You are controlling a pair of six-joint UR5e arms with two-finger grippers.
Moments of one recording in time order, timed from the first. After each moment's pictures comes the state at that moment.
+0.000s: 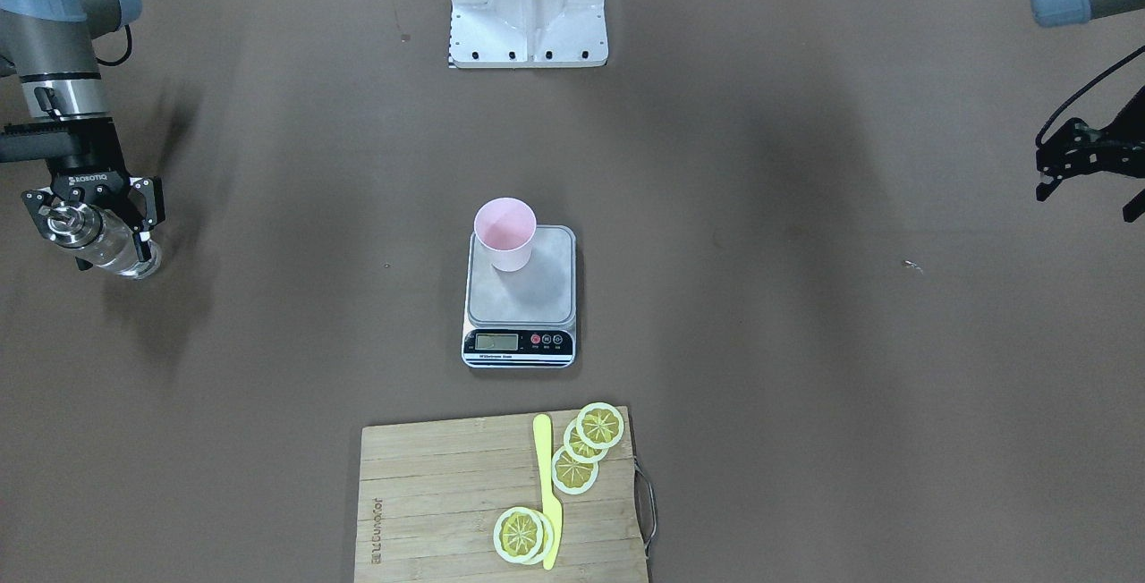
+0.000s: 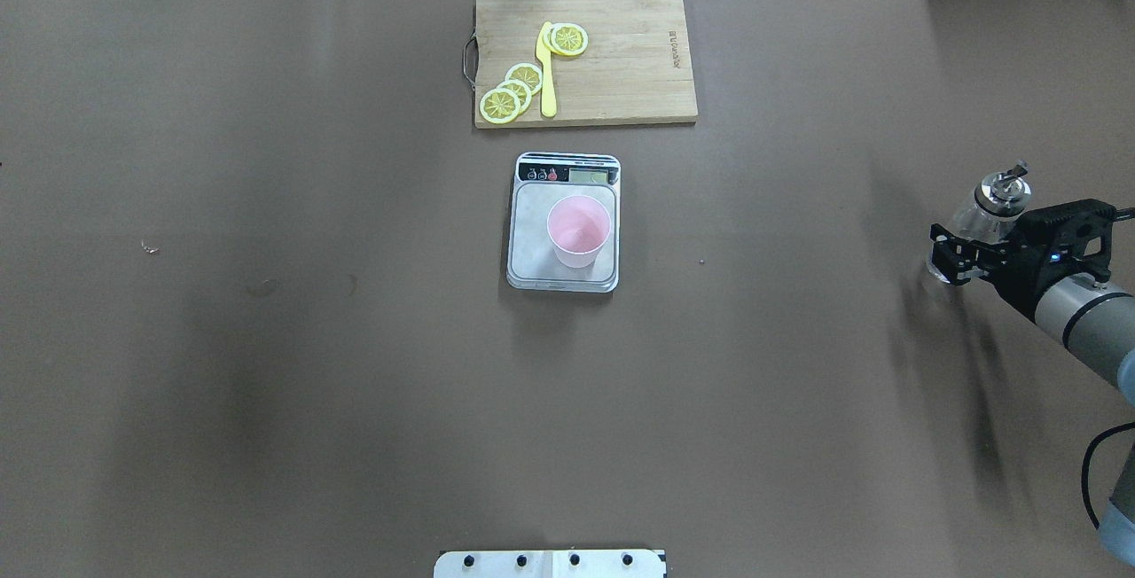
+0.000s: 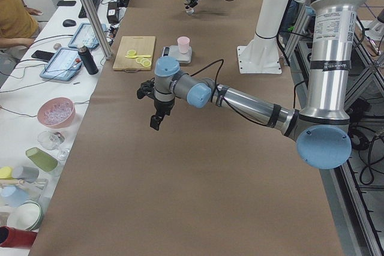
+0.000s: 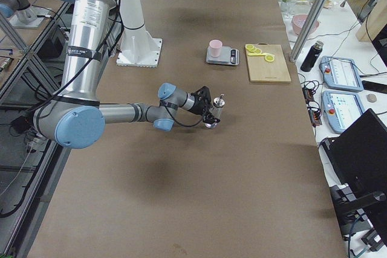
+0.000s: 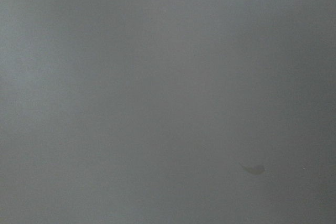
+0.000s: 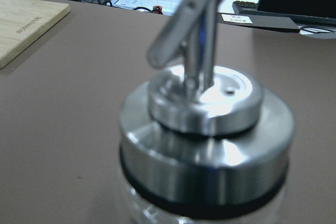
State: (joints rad) left arm -1.26 -1.58 -1.88 -1.73 -2.18 -0.13; right arm 0.56 -1.79 1.67 -0.33 1.17 0.93
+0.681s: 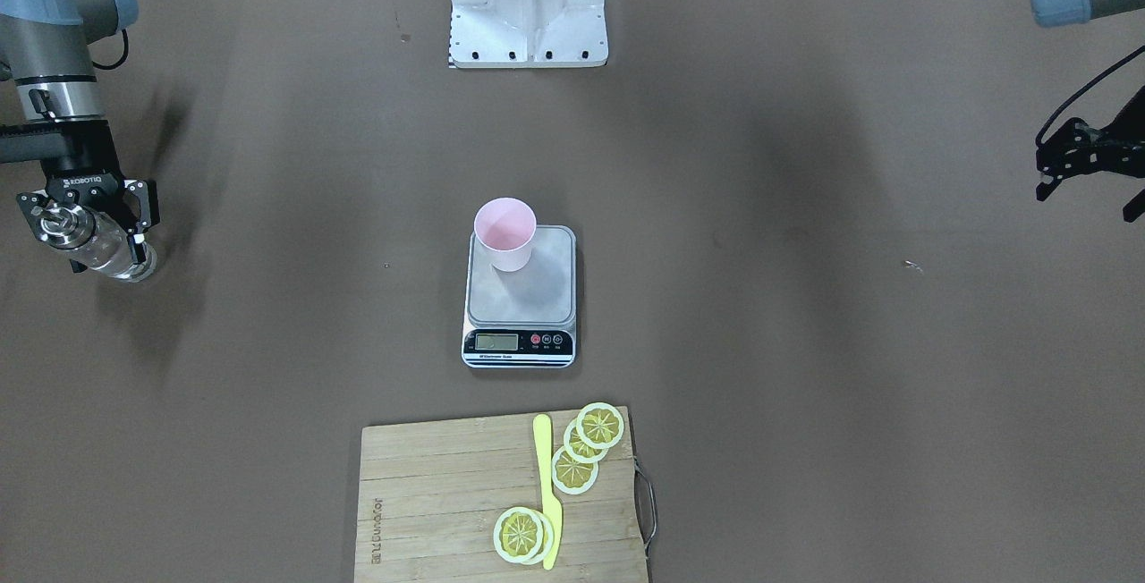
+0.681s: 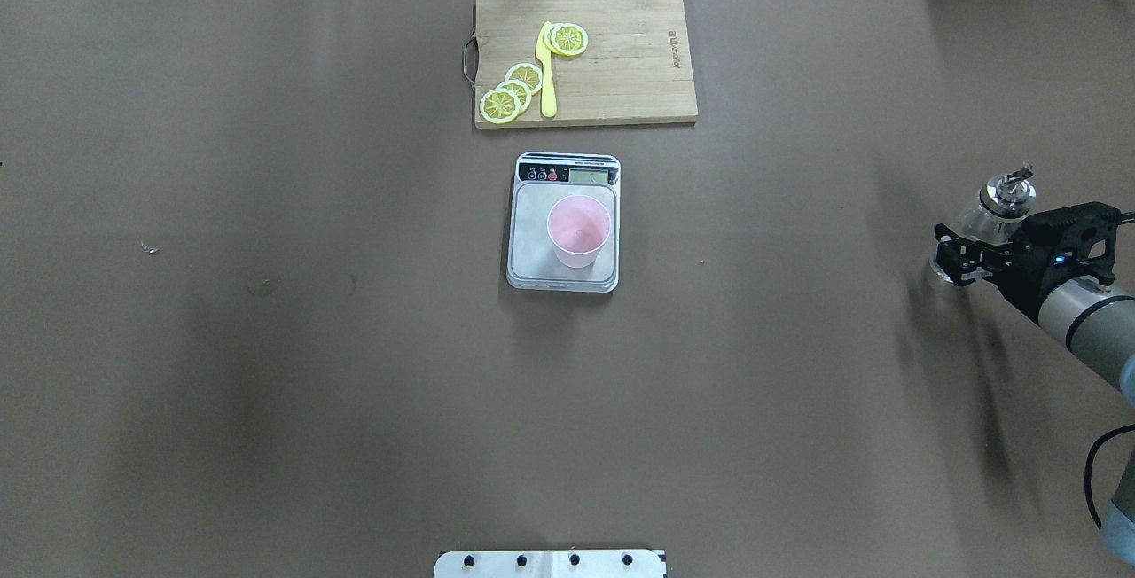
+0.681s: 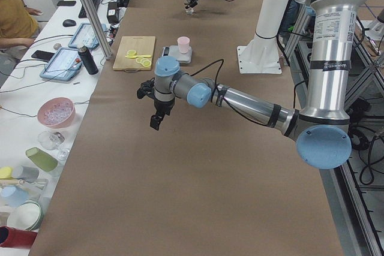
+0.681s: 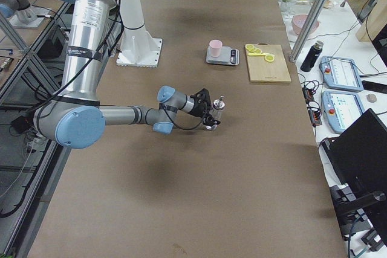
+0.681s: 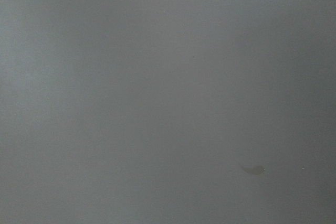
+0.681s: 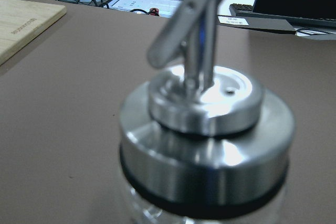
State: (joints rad) left arm -1.26 -1.58 -1.88 -1.73 -2.18 -0.13; right arm 0.56 -1.79 1.64 -0.31 1.15 0.93
